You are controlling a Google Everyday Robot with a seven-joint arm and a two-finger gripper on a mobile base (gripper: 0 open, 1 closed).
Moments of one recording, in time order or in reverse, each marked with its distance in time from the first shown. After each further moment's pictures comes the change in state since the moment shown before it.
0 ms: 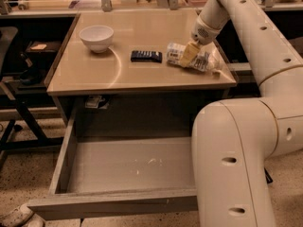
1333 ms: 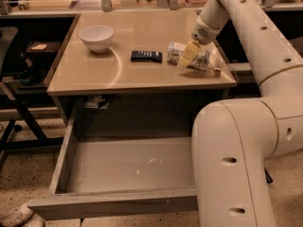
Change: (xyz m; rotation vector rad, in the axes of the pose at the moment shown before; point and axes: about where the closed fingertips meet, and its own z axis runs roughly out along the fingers) arm 0.000 0.000 0.000 0.000 0.000 0.000
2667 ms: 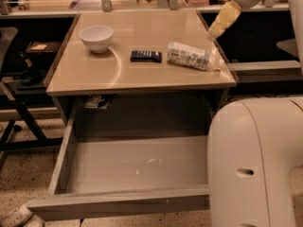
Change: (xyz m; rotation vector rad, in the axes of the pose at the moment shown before) arm 0.031 -0.019 -0.150 0.252 -0.005 0.135
